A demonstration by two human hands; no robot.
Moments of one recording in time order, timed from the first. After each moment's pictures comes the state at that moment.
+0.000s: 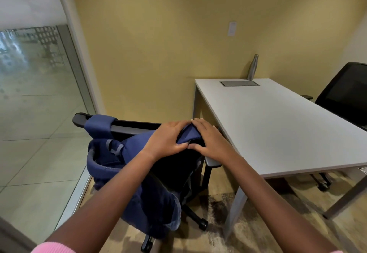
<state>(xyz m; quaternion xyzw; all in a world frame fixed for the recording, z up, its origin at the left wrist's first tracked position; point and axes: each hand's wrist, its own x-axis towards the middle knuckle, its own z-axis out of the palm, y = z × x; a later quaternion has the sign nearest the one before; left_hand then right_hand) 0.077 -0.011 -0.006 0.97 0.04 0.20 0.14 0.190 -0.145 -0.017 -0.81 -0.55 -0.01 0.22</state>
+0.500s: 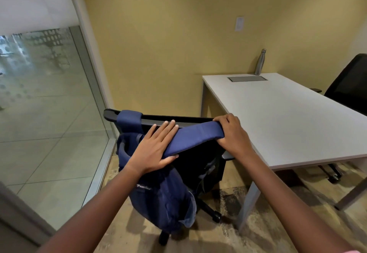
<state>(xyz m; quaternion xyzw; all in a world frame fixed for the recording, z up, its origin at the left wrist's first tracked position) -0.029 0.044 -0.041 0.98 0.06 0.17 -0.03 0.148 -0.135 -0.018 -0.86 -0.44 -0.11 0.25</state>
